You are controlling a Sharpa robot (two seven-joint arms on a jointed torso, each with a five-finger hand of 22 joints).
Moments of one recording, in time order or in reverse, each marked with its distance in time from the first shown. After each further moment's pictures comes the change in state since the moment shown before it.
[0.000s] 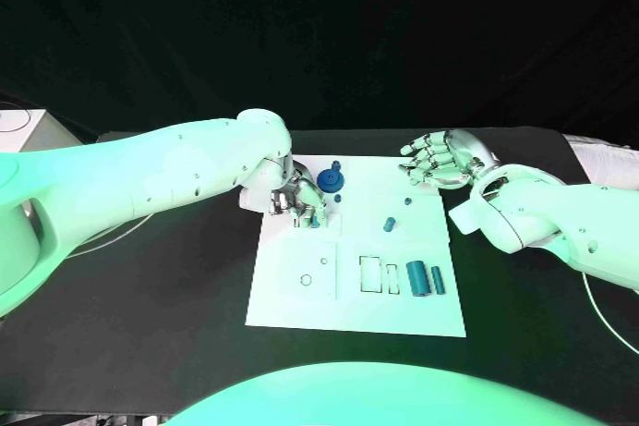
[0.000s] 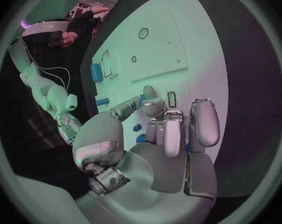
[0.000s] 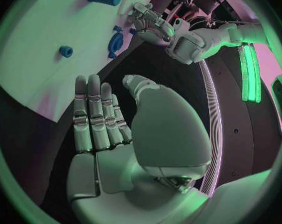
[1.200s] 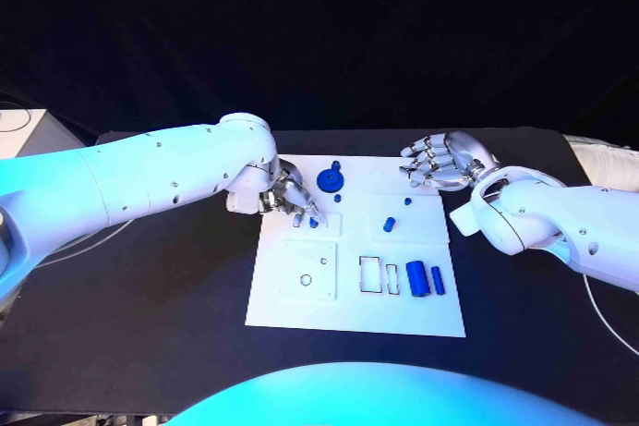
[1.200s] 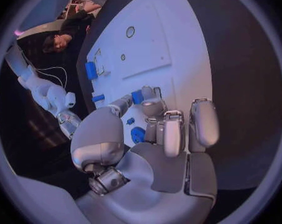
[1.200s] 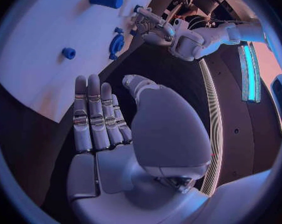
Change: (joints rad) left arm -0.008 -0.082 0.014 0.075 -0.078 -0.081 0.020; left_hand 0.114 -0.065 -0.257 0.166 -0.096 0.004 -0.002 -0.034 0.047 0.000 0.000 -0.013 0.017 0.004 -0.004 0.000 0.000 0.000 0.000 0.000 0.000 0.000; right arm -0.005 -0.002 0.000 -0.002 0.001 0.008 0.004; right_hand 0.000 0.000 0.003 -0.003 0.000 0.000 0.000 0.000 -0.001 0.000 0.000 0.000 -0.002 -0.004 0.004 -0.004 0.001 0.000 0.000 0.000 -0.004 -0.002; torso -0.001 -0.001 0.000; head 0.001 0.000
